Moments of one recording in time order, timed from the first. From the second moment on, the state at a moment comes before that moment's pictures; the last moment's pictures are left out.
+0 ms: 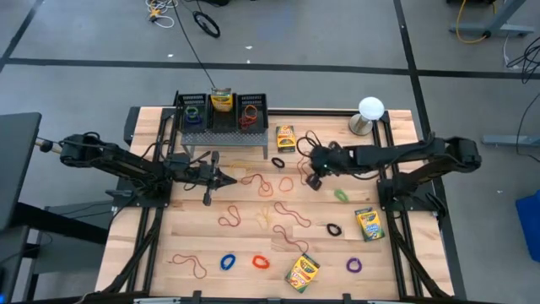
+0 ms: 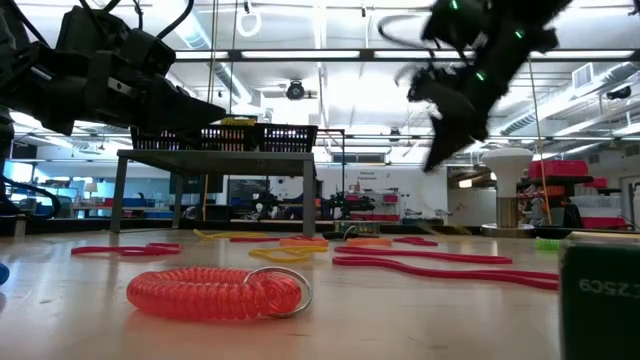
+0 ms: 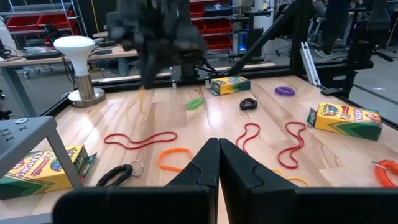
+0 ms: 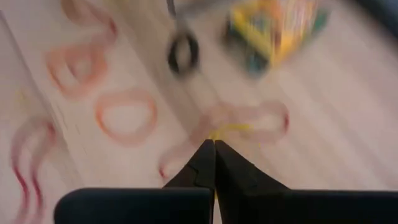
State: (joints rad) left arm 0.07 1.15 0.07 1.02 0.13 0.12; right arm -0.09 1.36 0.84 -0.43 0.30 0.37
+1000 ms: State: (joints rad) left arm 0.07 1.15 0.07 1.02 0.13 0.12; right arm -0.34 1.86 1.66 -0.32 0.20 -0.02
